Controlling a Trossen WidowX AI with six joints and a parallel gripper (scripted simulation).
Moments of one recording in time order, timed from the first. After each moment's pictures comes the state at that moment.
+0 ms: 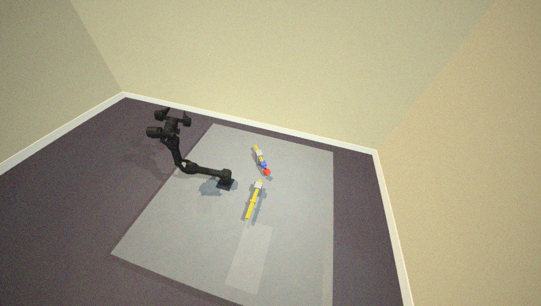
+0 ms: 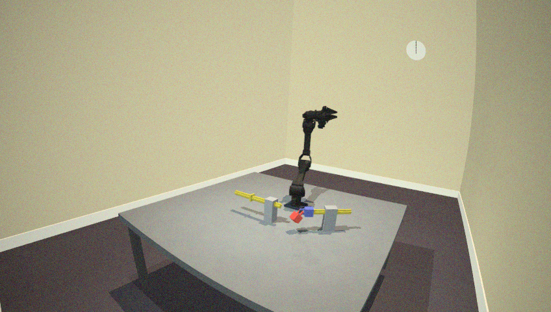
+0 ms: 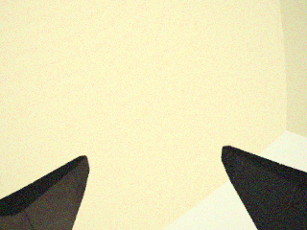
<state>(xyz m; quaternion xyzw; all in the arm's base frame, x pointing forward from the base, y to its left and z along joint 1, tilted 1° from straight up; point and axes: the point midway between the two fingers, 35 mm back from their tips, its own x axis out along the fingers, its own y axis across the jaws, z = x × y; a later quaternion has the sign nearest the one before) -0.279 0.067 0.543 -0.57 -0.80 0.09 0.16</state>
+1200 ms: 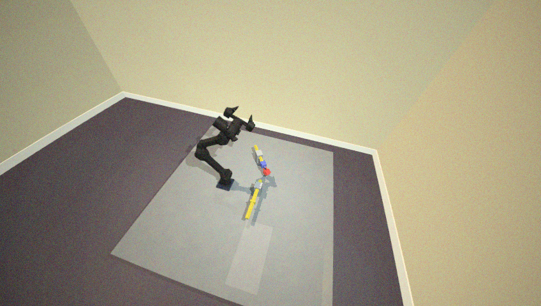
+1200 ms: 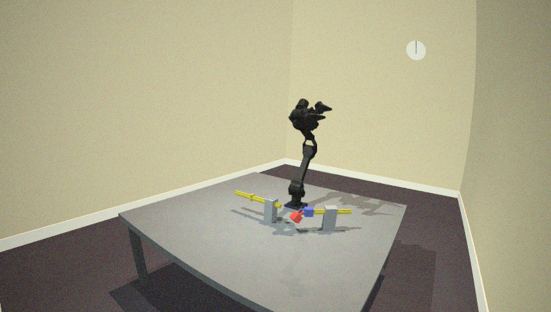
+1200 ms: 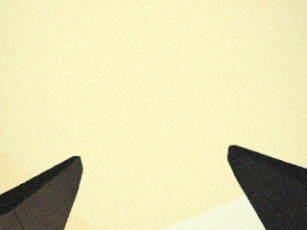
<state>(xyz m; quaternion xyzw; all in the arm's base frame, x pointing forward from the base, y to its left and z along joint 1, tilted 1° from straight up) 0.097 0.152 0.564 -0.70 -0.67 0.09 0.21</state>
